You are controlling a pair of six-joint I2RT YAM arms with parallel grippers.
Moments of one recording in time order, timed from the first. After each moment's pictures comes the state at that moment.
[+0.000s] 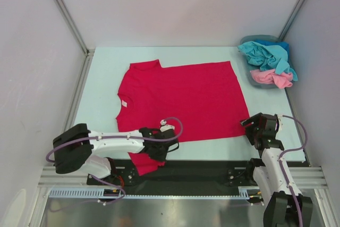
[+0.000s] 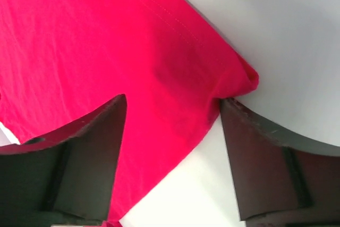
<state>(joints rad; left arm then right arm) -1.20 1.41 0.71 -0.63 -0.10 -0.85 -0.15 0.71 0.24 -0.30 -0.01 0.96</state>
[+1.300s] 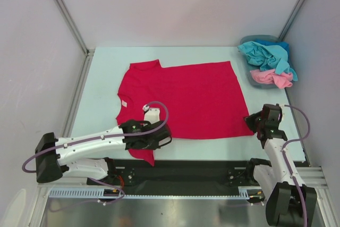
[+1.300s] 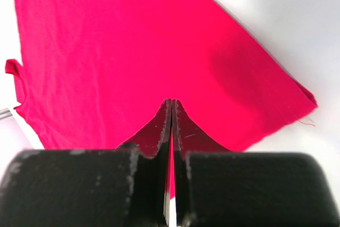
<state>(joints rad) -1.19 1.18 0.89 -0.98 -0.41 -1.06 -0.15 0.83 0.39 -0.29 -0.05 0.94</state>
